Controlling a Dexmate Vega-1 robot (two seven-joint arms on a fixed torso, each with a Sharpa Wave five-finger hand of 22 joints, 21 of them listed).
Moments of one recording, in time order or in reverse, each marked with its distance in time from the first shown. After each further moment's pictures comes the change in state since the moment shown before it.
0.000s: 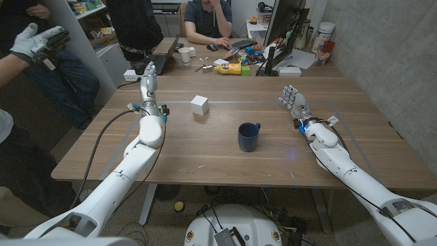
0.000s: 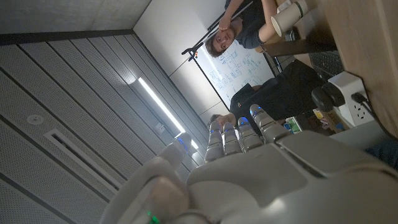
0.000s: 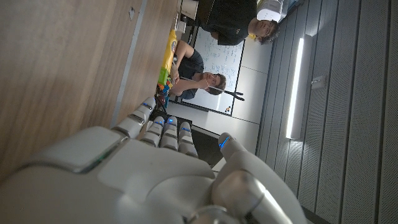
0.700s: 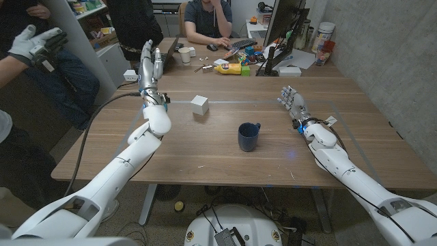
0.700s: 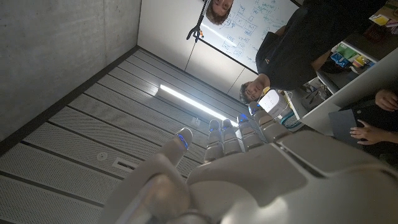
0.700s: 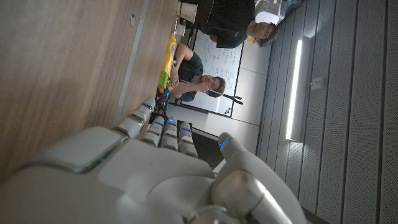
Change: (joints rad) left arm -0.110 0.039 0.091 -0.005 0.381 0.184 0.202; left_hand 0.049 0.015 0.025 -0.025 0.000 0.049 0.010 0.000 0.000 0.036 -0.025 0.000 0.005 0.025 -0.020 0.000 0.003 0.025 -0.008 0.005 0.000; right arm 0.001 0.008 -0.005 0.011 0.002 0.008 0.017; right_hand -0.003 0.003 0.000 0.000 0.000 0.000 0.000 0.000 0.000 0.000 0.000 0.000 0.000 0.000 0.000 0.000 0.000 0.000 0.000 0.000 0.000
